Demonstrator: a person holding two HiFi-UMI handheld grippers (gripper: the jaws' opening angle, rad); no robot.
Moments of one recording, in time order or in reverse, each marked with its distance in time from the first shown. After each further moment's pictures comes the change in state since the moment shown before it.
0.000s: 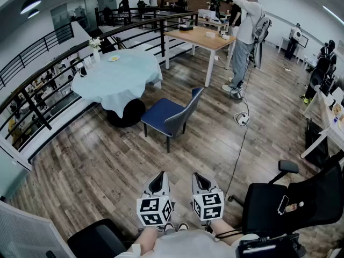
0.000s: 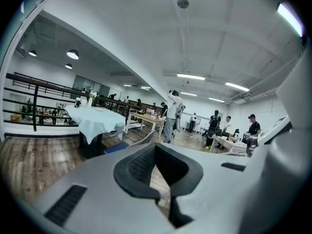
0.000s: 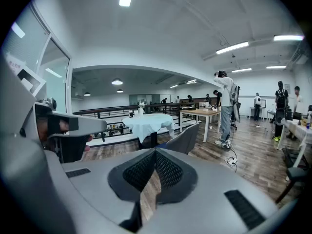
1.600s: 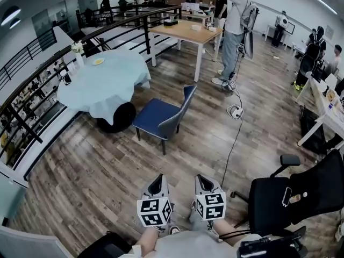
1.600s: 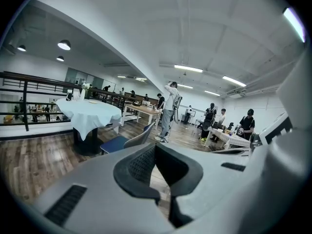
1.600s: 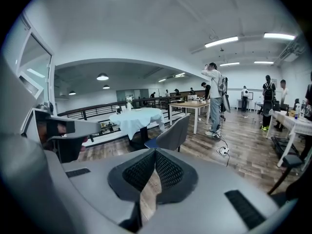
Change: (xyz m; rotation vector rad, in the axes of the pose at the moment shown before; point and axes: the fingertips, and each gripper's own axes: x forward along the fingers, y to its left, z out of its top) left arm 0.069 0.039 -0.011 0.014 0.110 -0.064; right arm 0.055 -0.029 -0.009 0.089 0.079 -0.123
